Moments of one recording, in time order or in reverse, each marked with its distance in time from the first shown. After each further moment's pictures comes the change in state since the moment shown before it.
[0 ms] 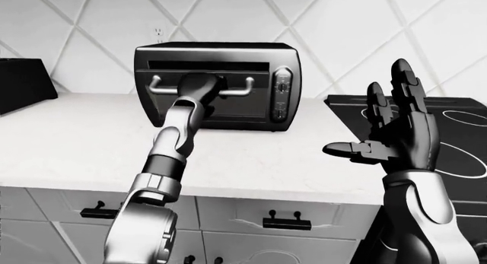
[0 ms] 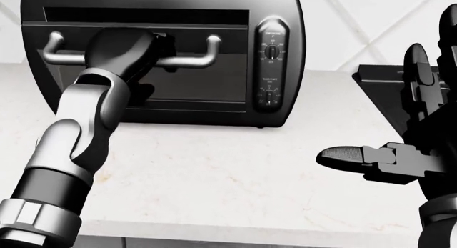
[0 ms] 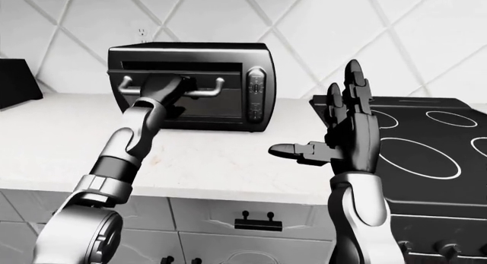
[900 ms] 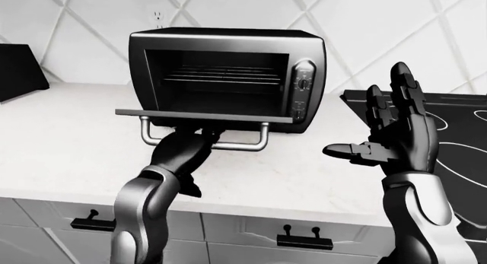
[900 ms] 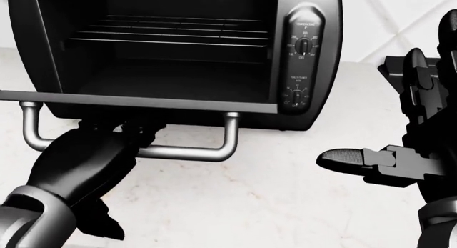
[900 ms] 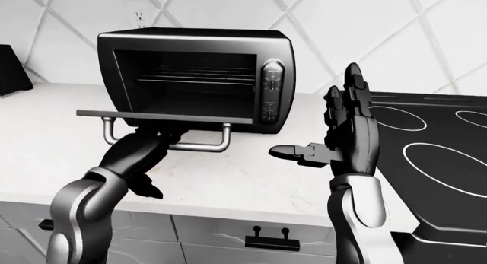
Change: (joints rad) left arm 0.762 -0.067 0.074 -1.268 -0.055 0.042 -0.787; right arm 0.014 0.007 0.000 0.002 0.005 -0.005 -0.004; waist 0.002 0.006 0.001
